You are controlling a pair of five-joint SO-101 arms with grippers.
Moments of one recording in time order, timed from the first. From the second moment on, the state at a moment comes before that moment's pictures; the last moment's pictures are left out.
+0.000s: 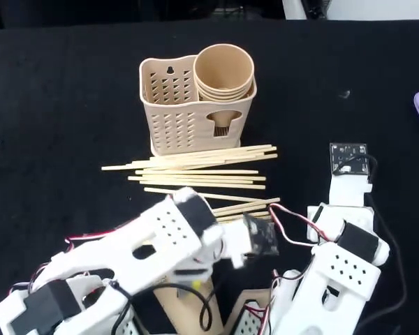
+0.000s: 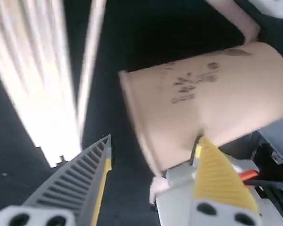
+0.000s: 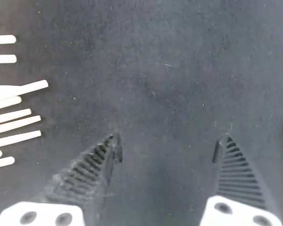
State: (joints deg) left arm 51.5 -20.9 35.9 87.0 -33.2; right arm 31.3 -62.9 67.2 67.2 24.6
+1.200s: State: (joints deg) left arm 47.1 -20.8 19.5 97.4 -21.8; right arm 46.6 -62.9 67.2 58.2 23.8
